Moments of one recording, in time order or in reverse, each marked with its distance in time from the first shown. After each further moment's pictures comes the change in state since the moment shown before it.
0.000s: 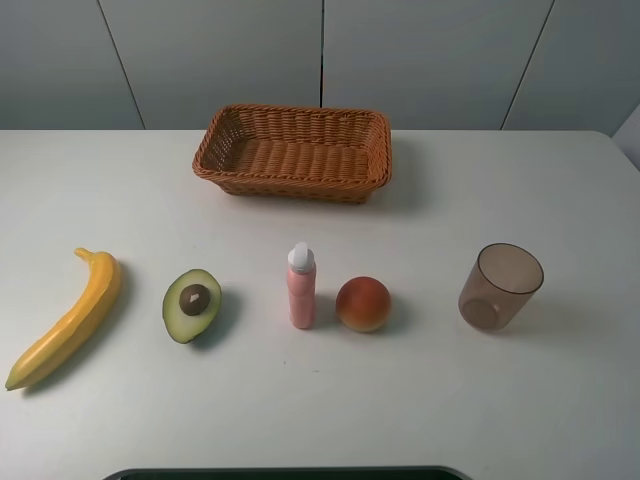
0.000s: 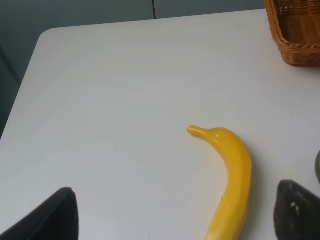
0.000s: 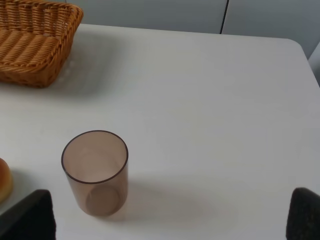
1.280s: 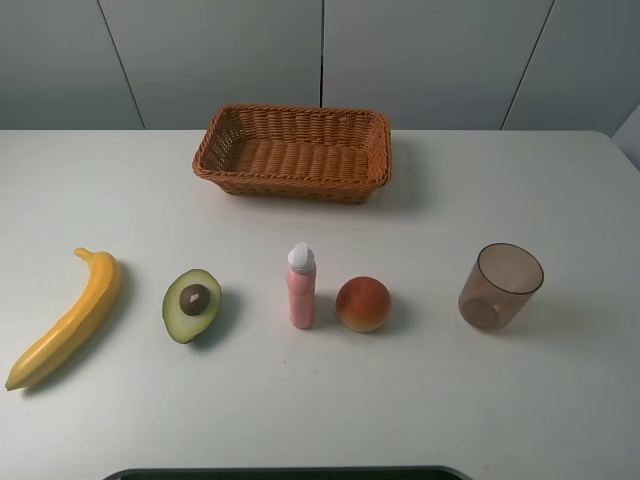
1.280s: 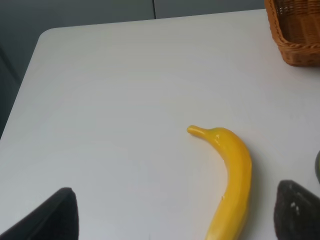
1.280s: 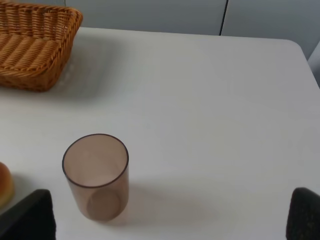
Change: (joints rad) left arm 0.000 0.000 0.000 0.000 0.000 0.000; right arm 0.000 0.000 -0.005 0.000 -0.012 0.012
